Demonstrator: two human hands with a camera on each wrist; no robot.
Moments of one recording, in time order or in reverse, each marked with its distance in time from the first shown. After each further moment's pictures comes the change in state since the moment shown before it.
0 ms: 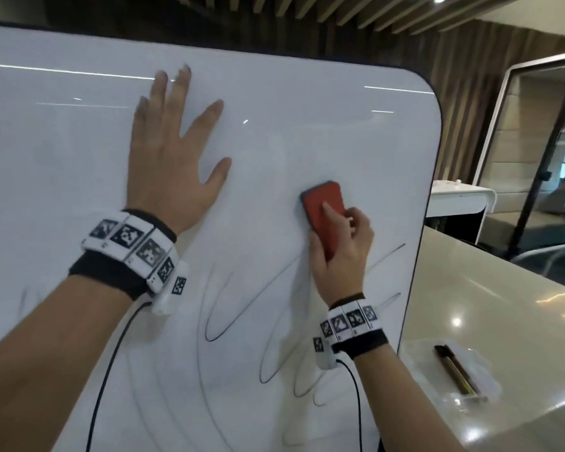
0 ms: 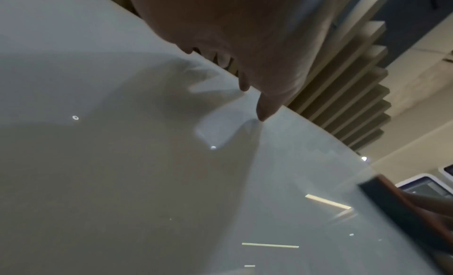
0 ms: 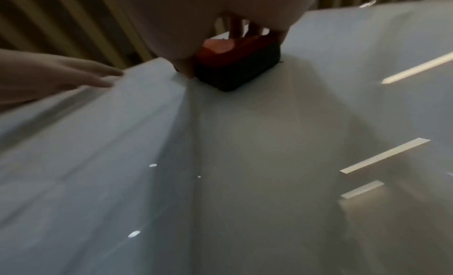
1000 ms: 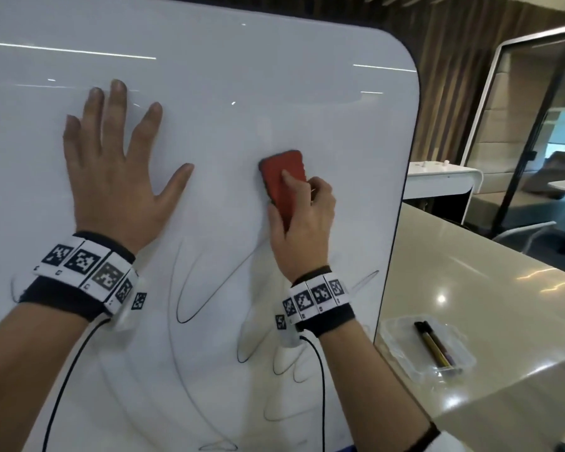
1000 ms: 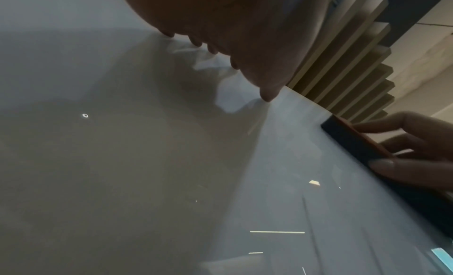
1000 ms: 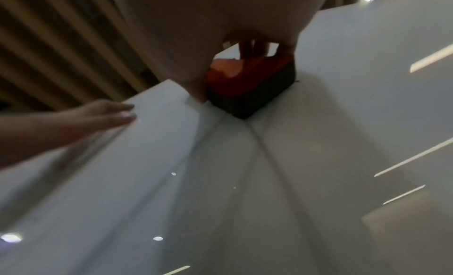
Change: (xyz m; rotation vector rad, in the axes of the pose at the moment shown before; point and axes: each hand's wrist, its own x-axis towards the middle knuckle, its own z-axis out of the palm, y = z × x) left_hand -0.052 0.001 0.022 0.093 0.053 -0.078; right_hand 0.011 -0.030 0.001 -0.034 -0.081 -0.005
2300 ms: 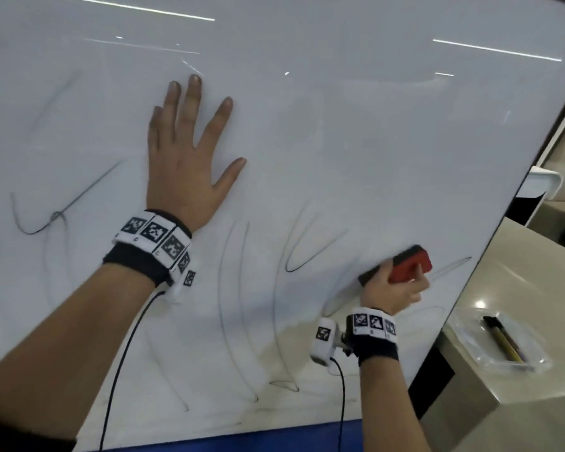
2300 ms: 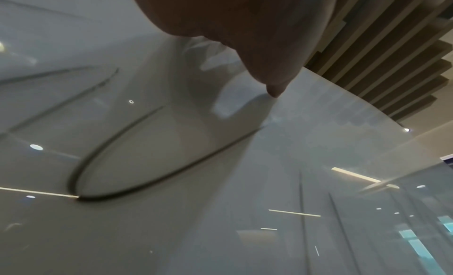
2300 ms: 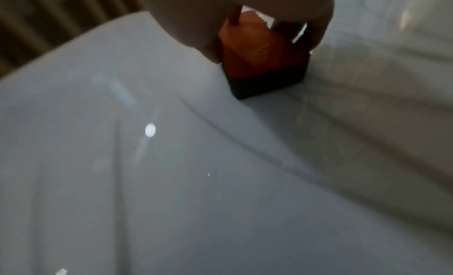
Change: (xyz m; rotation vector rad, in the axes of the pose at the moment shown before) left_hand -0.062 -0.109 -0.038 0.003 -0.142 -0.029; right_hand -0.141 0.004 0.035 0.155 0.360 0.986
